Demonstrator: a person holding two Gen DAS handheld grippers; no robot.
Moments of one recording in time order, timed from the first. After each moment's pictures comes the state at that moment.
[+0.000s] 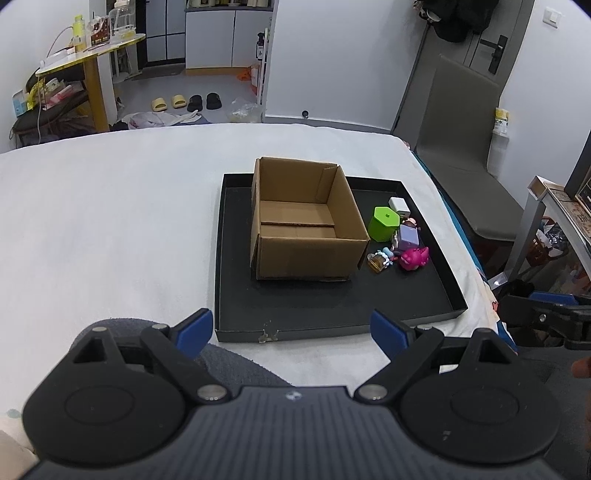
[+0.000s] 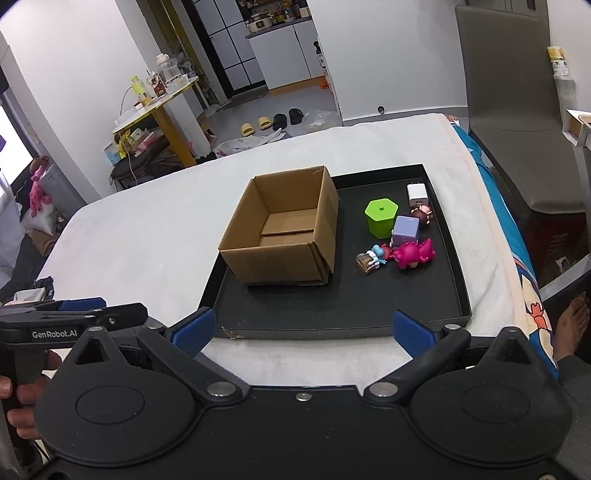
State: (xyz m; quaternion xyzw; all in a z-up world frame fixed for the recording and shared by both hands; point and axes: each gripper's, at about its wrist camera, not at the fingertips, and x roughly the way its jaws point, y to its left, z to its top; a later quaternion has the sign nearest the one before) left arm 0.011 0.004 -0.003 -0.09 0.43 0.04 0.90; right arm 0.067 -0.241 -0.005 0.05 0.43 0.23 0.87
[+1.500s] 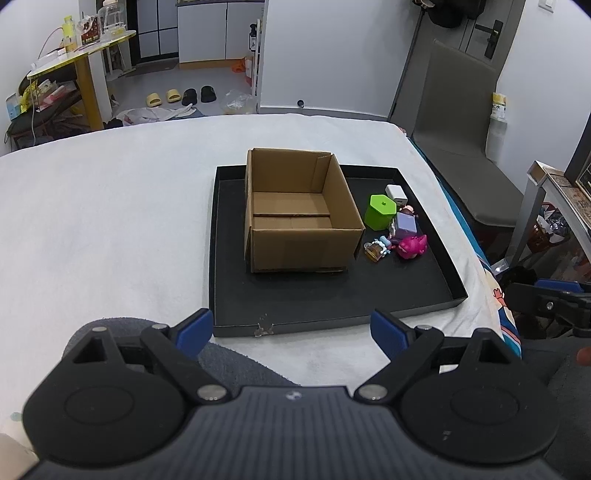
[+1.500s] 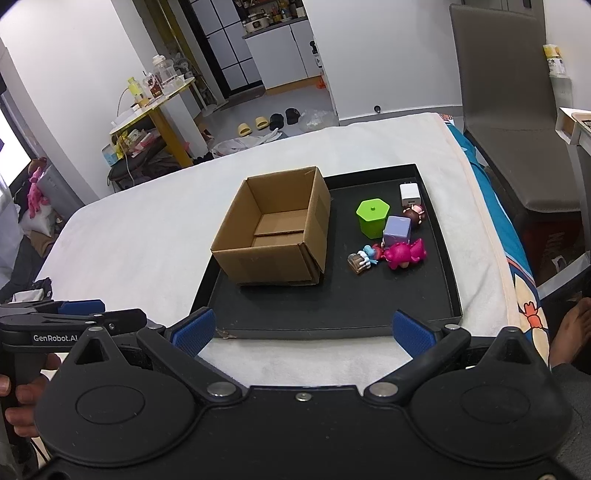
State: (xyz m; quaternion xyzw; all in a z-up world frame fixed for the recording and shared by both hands) left arm 0.021 -0.007 -0.010 -0.07 0.45 0.04 0.89; right arm 0.072 -0.252 -0.007 0.05 0.43 0.23 0.87
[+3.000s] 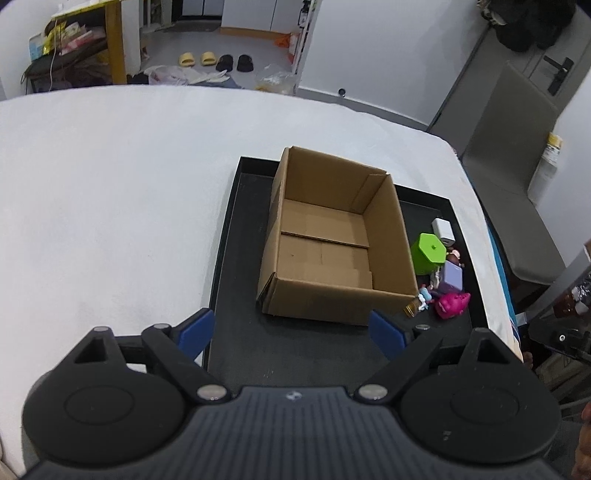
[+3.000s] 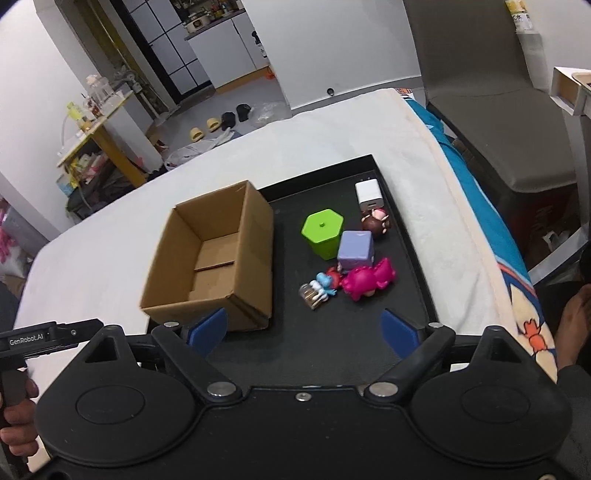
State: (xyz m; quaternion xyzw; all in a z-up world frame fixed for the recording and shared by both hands) left arm 0.123 0.042 -0.051 -0.16 0.48 0.09 0.86; right arm 0.179 -0.265 -0.054 0.10 0.47 0.16 0.86
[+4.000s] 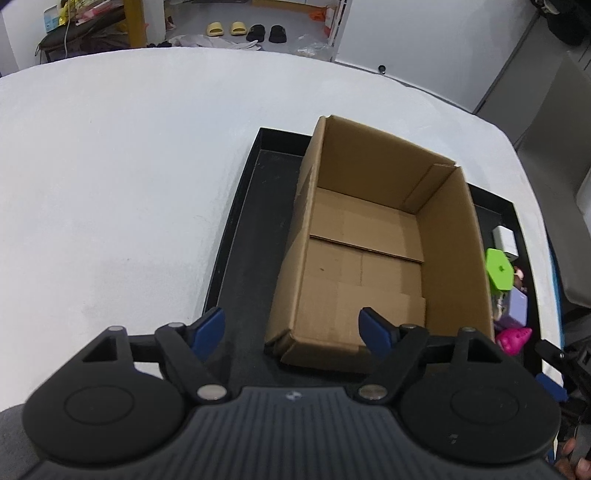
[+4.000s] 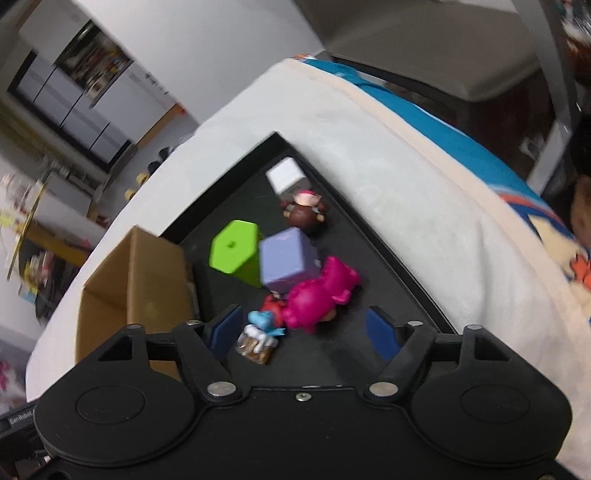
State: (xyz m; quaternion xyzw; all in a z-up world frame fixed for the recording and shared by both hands) left arm 0.201 0.057 -0.126 -0.17 0.51 0.14 0.83; right arm 0.235 -0.292 -0.172 0.27 0.47 0.04 0.84
